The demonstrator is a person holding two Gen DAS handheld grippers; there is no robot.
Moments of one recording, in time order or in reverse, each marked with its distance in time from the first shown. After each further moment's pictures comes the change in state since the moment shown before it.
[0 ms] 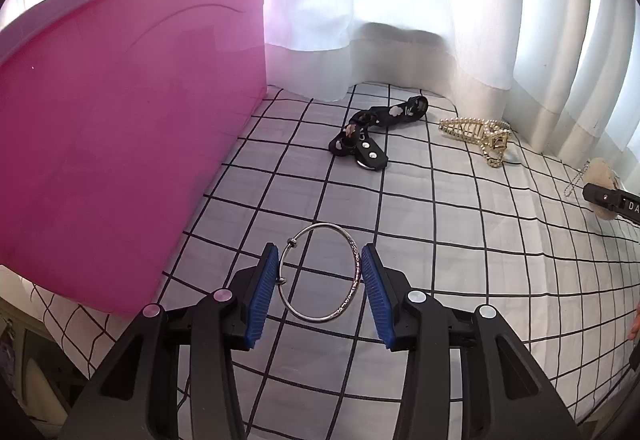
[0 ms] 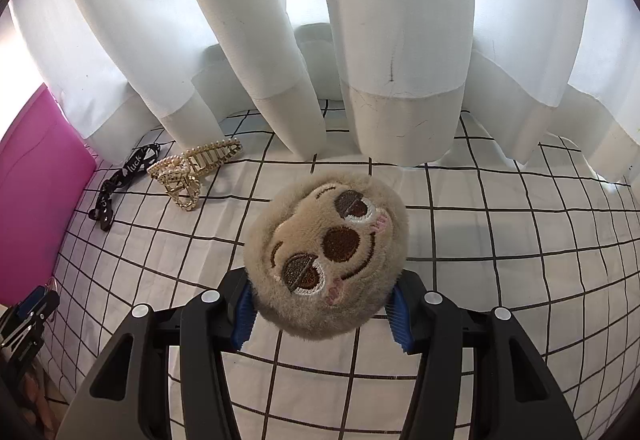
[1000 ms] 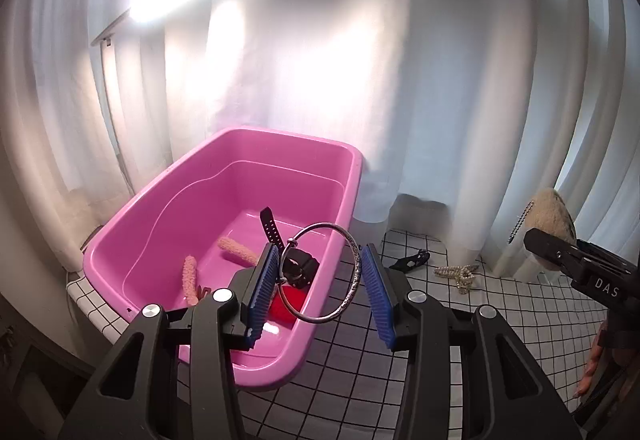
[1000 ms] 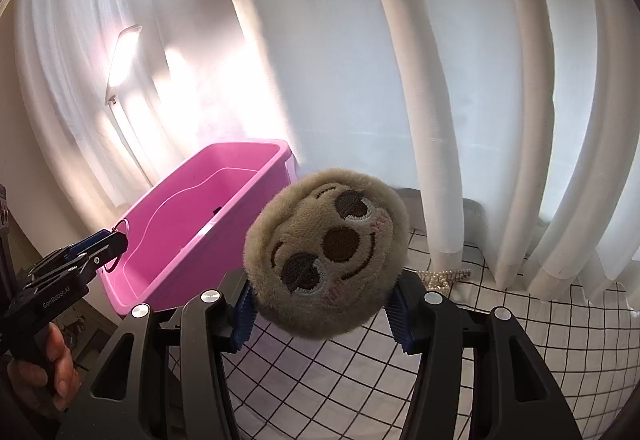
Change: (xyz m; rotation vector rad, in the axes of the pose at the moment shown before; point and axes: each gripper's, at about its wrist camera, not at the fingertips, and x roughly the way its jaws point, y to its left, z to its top) left arm -0.174 0.112 0.094 -0.120 -0.255 -0.011; right arm -0.155 0.205 0.048 -0.260 -0.213 0.349
